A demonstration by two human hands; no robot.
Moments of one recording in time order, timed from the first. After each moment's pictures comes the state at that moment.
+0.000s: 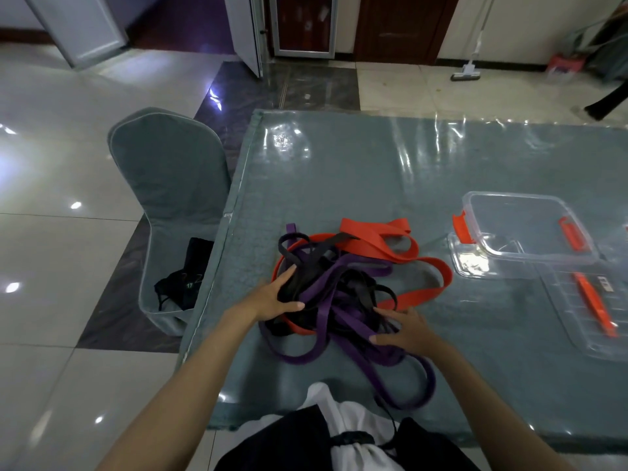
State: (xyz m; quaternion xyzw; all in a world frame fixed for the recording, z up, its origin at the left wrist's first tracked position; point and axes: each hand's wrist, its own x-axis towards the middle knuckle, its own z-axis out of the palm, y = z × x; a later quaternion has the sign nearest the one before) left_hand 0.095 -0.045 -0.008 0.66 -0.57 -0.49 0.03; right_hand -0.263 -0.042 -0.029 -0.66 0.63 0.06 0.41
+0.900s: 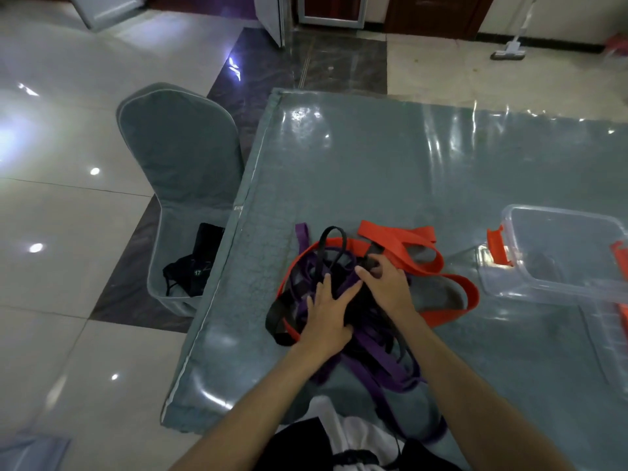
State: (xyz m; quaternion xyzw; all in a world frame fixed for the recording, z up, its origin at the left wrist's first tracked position) left_hand -0.014 -0.044 -0.012 0.66 -0.62 -0.40 0.13; right_hand -0.159 -0.144 -0.028 -0.61 0.67 -0.17 0.38
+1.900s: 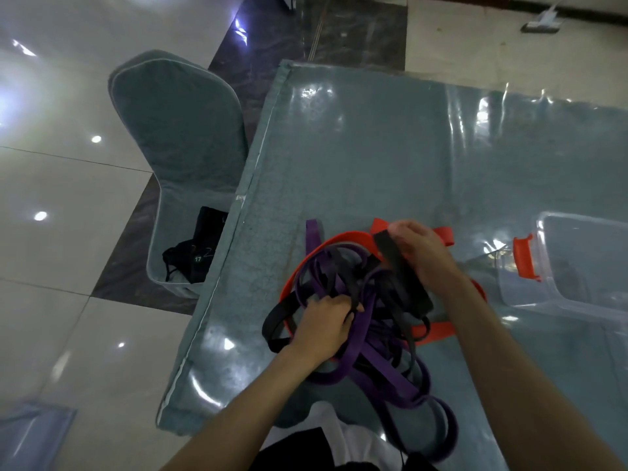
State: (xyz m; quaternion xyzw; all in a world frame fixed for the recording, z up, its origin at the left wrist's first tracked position) left_hand 0.009 -0.064 -0.032 0.63 -0.70 -0.30 0.16; right_hand -0.163 -0.227 0.023 -0.39 0.54 -0.31 0.67
